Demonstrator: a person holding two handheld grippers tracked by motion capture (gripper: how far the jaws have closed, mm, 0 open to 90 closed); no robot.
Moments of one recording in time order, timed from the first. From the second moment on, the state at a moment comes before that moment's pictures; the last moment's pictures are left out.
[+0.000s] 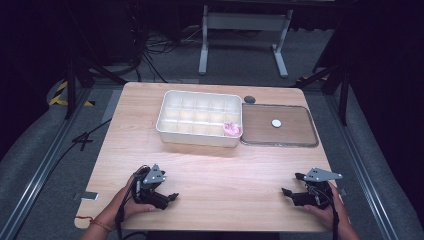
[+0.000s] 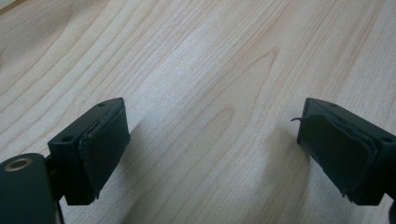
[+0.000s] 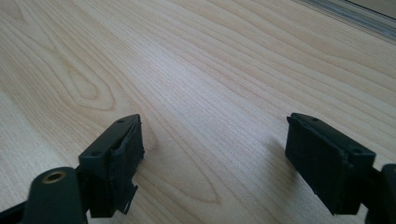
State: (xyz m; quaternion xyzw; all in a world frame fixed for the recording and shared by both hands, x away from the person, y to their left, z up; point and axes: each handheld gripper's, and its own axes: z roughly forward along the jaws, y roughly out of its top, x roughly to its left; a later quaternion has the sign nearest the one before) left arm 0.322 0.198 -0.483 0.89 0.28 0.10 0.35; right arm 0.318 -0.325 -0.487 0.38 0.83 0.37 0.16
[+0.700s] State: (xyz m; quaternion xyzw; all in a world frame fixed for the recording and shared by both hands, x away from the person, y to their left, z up) left arm 0.323 0.197 -0.483 0.89 0.29 0.11 0.35; right arm 0.318 -0.324 -0.487 0.37 0.84 0.37 0.16
